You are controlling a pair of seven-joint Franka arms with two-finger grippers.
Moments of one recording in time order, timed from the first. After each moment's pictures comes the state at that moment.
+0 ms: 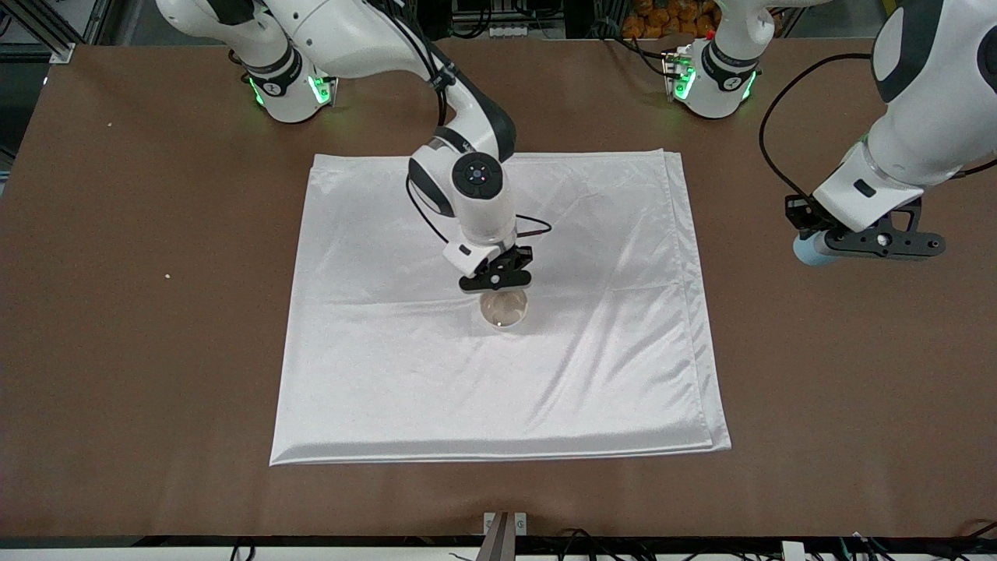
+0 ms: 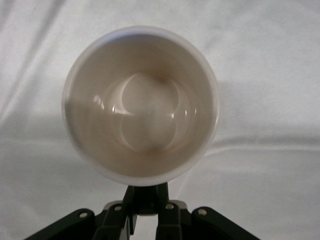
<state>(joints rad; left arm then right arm) -0.04 0.02 -0.16 -1.73 0.08 1.70 -0.08 0.81 0.70 -0.01 -1.48 0.03 2.26 0.71</state>
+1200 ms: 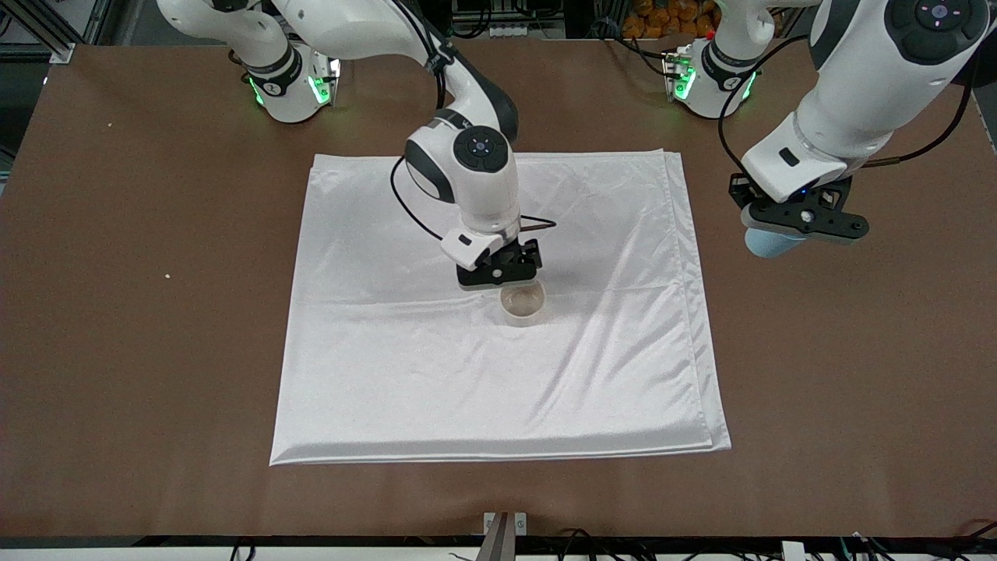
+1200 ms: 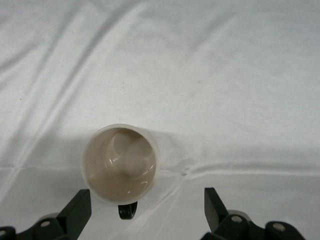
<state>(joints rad) -0.04 0.02 -0.31 -1.69 0.08 1.69 -0.07 0.84 0.63 -0.09 -1.41 -0.02 2.19 0.72</state>
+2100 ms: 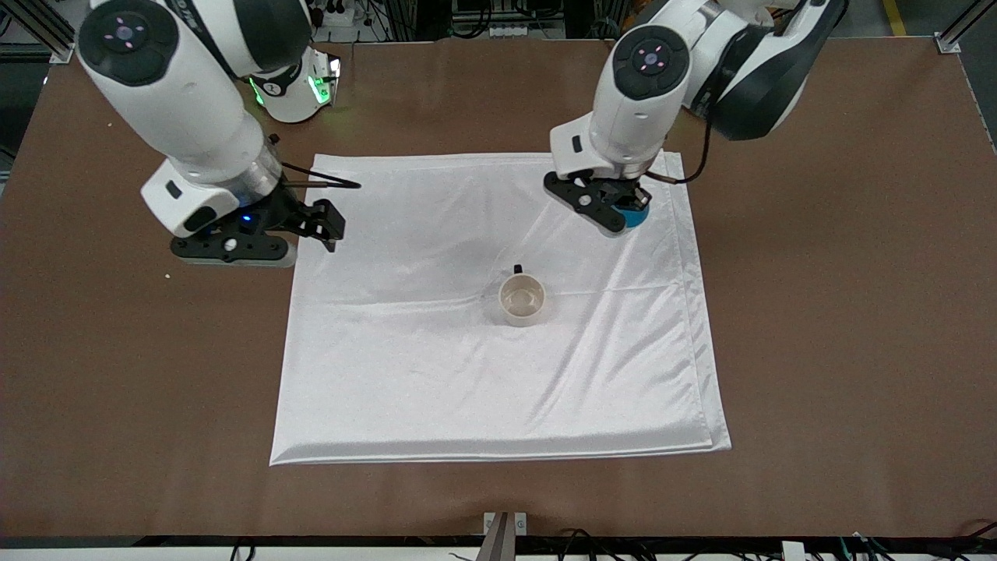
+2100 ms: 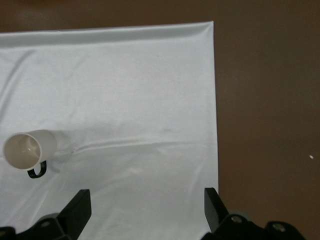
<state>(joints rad) -0.20 0.27 -0.55 -1.59 0.09 1.69 -0.07 0.49 0.23 -0.10 -1.36 -0.02 1.59 0.45</state>
